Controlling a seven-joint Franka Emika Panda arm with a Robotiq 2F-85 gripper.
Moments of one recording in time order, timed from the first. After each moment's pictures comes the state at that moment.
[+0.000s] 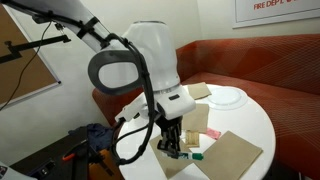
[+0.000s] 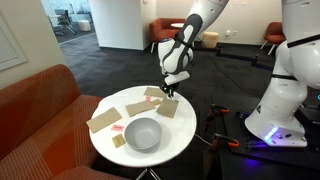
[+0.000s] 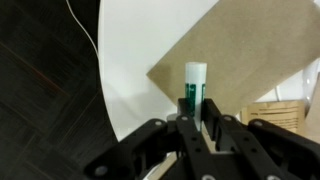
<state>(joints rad) -0.08 0.45 -0.26 -2.31 0.07 2.66 0.51</state>
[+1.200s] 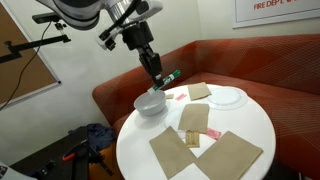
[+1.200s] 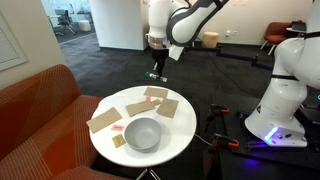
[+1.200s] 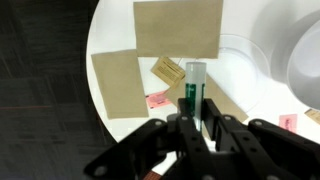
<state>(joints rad) -0.03 0.03 -0.09 -2.35 -0.24 2.45 0.15</state>
